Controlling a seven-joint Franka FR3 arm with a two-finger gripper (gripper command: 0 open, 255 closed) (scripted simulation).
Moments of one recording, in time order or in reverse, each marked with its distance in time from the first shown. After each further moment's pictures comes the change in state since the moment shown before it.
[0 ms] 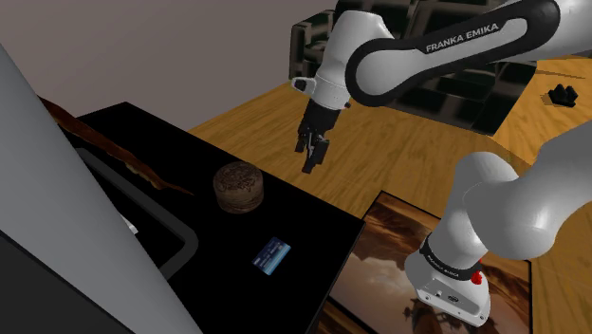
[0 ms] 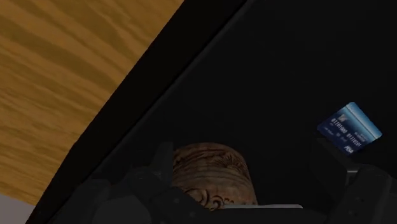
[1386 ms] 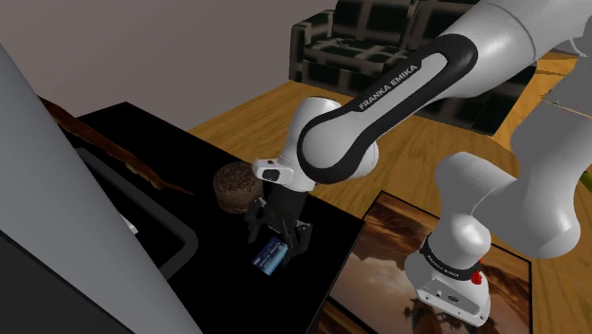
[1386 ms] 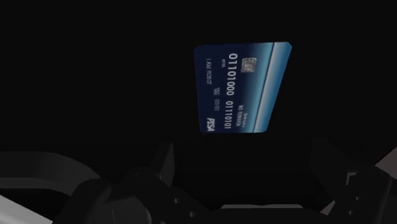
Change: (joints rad) arm 0.643 0.296 -0.213 -0.036 0.626 0.324 -0.960
